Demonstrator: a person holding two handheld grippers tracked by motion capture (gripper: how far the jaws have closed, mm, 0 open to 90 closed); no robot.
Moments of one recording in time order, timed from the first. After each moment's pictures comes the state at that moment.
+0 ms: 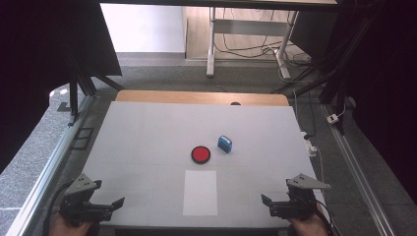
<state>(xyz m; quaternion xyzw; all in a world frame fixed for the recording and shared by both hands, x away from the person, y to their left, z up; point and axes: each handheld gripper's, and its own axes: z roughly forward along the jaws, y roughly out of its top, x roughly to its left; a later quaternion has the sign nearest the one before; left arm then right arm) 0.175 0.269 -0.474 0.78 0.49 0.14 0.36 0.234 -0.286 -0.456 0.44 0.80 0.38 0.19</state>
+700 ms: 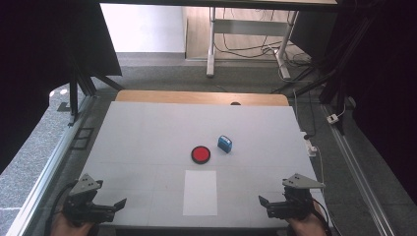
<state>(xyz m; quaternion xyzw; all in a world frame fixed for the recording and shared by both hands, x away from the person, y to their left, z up) 0.176 0.264 -0.474 0.79 0.49 0.15 0.35 0.235 -0.279 -0.457 0.42 0.81 0.36 0.19</state>
